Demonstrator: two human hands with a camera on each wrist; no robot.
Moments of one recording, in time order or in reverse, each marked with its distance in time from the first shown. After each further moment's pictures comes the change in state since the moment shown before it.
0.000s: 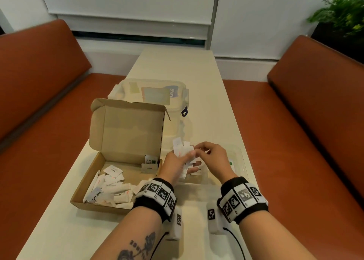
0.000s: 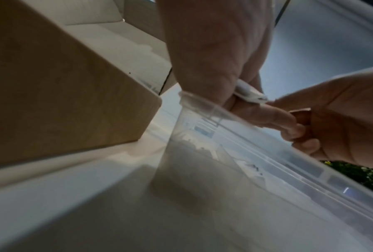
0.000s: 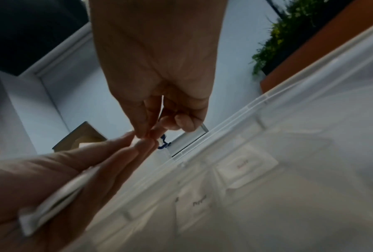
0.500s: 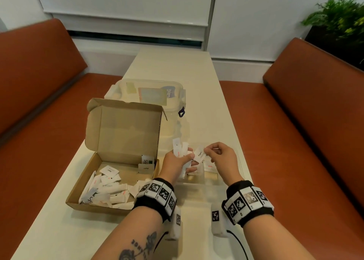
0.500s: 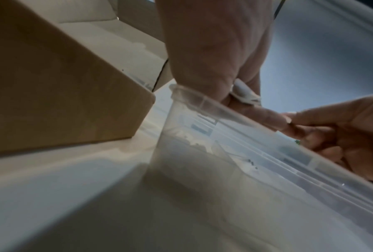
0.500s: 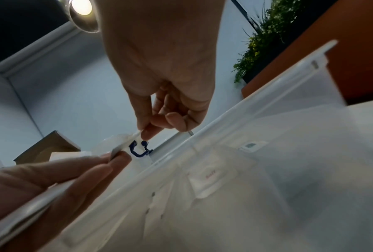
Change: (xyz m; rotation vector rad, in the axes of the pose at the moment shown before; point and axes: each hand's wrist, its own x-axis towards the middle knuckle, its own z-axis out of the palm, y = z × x) left_hand 0.001 -0.002 0.007 0.049 0.051 0.020; right_hand -0.005 0.017 -0.021 0.236 0.169 0.104
